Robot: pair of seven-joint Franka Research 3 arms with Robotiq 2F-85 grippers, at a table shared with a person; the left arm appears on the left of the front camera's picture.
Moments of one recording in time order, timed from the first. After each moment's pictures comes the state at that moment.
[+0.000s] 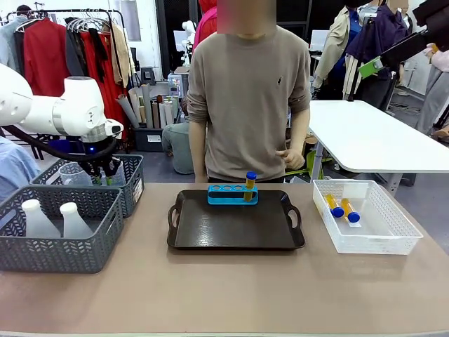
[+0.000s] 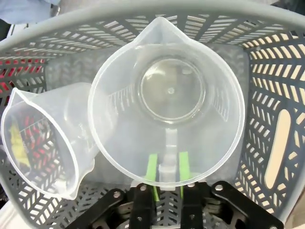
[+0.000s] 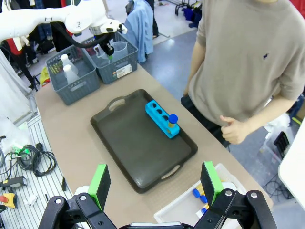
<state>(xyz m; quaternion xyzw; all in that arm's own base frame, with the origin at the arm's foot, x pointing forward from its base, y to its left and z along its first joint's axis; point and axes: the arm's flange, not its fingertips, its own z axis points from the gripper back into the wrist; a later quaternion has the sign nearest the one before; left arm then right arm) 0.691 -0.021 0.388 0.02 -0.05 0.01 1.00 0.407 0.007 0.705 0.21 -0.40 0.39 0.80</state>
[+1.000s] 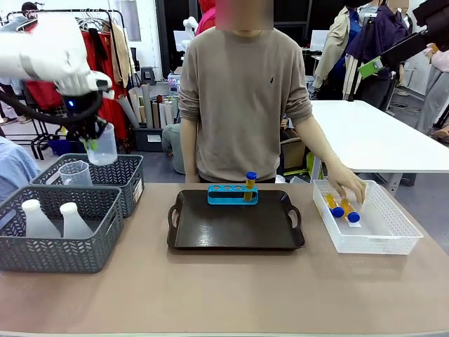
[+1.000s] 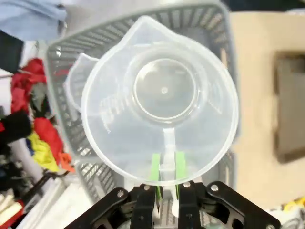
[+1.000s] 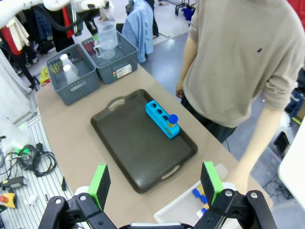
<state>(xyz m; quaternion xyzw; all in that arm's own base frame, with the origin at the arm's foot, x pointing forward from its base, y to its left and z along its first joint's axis) 0.625 -0.031 0.556 0.03 -0.07 -0.07 0.99 0.407 0.007 0.705 0.21 -0.40 0.39 0.80</state>
